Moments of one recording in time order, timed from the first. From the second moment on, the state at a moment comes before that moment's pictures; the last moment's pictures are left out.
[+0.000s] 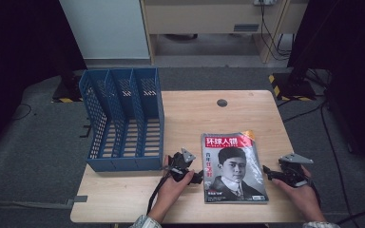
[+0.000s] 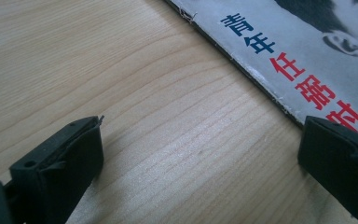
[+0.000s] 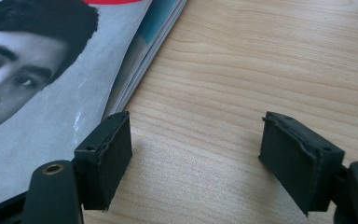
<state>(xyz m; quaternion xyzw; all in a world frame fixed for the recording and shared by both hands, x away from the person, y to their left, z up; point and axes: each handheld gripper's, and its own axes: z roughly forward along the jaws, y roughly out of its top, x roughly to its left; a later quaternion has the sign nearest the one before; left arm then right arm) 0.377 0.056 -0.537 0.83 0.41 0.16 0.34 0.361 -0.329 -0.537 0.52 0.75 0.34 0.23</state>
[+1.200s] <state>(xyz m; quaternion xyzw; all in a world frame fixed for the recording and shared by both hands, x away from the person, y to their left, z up) 0.348 0.021 -0.516 0.83 0.35 0.14 0.41 0.382 -0.303 -0.518 0.48 0.75 0.41 0.19</state>
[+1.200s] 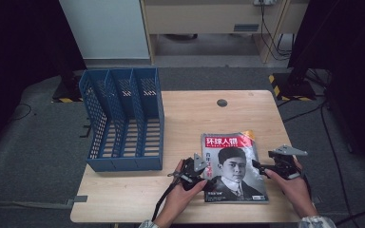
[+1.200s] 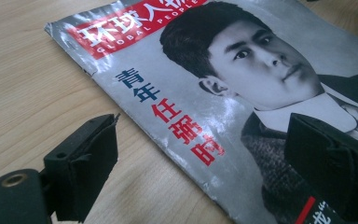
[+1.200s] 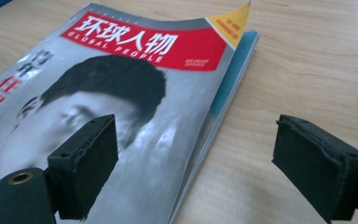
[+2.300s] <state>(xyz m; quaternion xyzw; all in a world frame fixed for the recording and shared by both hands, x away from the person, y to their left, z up) 0.349 0.011 -0.533 0.84 0.35 0.13 0.38 0.387 -0.278 -0.533 0.46 0.79 0.37 0.18</state>
